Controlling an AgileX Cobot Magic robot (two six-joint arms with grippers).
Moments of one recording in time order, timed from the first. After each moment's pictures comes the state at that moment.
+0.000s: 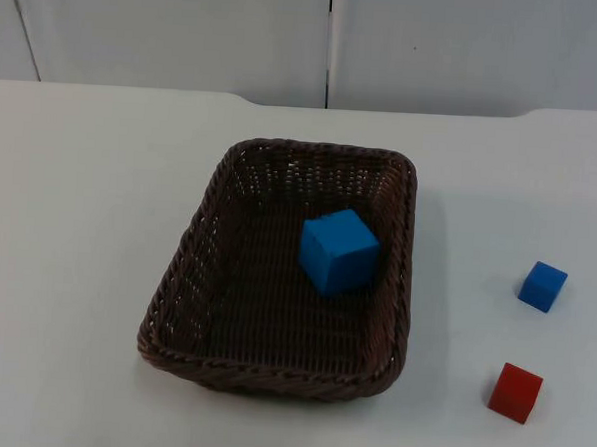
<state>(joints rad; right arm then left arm) 0.91 0.00 -0.52 -0.05 1.08 0.03 -0.15 0.01 -0.50 -0.06 1.09 0.01</state>
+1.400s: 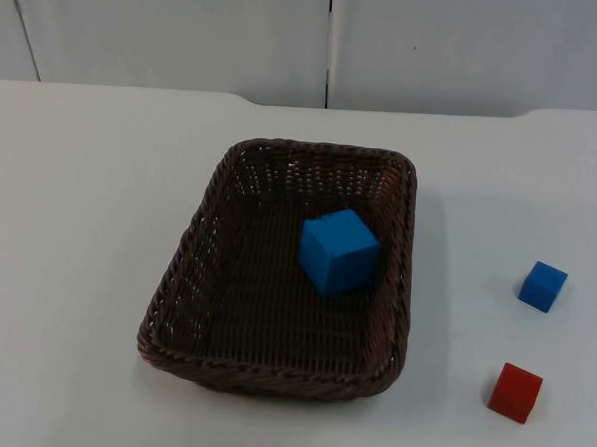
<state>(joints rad) 0.70 0.00 -0.52 -0.05 1.08 0.03 0.04 0.01 -0.50 -0.06 1.08 0.01</state>
